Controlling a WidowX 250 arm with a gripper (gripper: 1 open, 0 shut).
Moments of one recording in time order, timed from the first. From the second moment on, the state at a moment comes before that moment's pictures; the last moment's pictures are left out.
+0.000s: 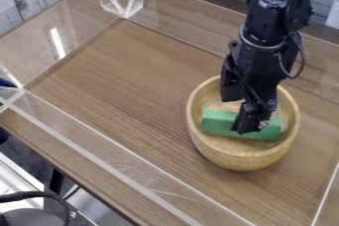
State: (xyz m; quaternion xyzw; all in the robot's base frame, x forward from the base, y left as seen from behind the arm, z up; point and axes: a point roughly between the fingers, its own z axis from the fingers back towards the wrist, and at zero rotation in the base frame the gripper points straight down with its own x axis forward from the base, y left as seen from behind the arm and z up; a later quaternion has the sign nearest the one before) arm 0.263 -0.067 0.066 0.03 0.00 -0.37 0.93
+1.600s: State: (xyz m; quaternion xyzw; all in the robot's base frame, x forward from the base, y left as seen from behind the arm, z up) arm 0.266 -0.068 0.052 0.03 -0.01 -0.38 0.92
